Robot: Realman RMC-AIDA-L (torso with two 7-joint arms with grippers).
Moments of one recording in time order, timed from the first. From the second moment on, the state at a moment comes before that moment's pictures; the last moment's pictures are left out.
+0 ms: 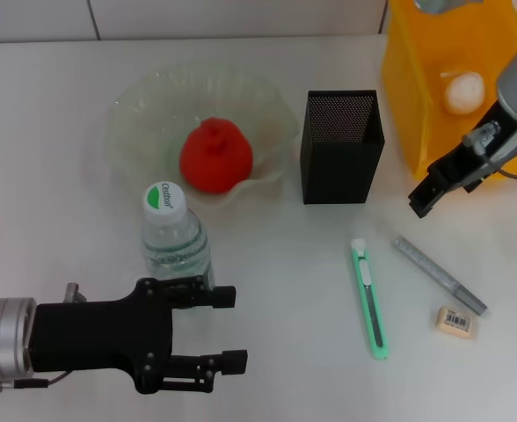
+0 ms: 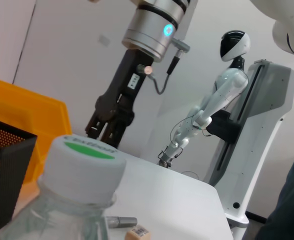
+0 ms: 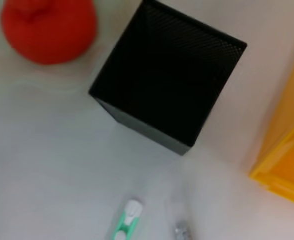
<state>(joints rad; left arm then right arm) -0.35 -2.06 0.98 0.53 1.82 1.79 -1.18 0.84 2.09 -1.30 -1.30 -2.80 -1.81 2.94</state>
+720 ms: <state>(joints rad) -0.36 -2.07 0.99 0.52 1.82 1.77 -1.18 0.85 2.09 -1.40 -1.08 -2.62 -1.68 2.95</state>
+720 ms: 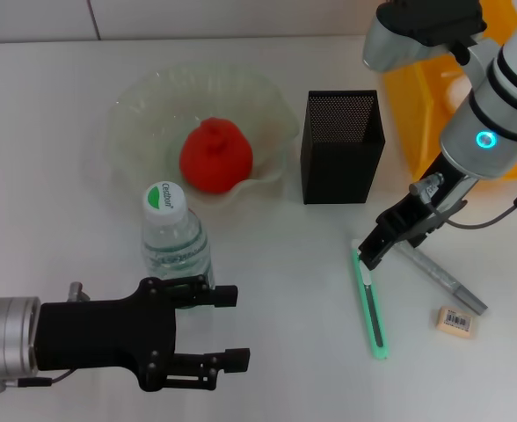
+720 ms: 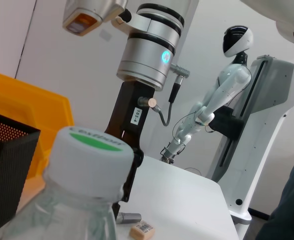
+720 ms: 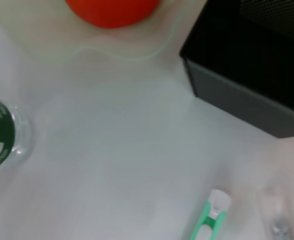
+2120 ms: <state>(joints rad) -0.39 -2.07 0.99 0.48 1.82 1.76 -1.17 0.87 2.09 -1.44 -0.90 -2.57 -1.51 2.94</state>
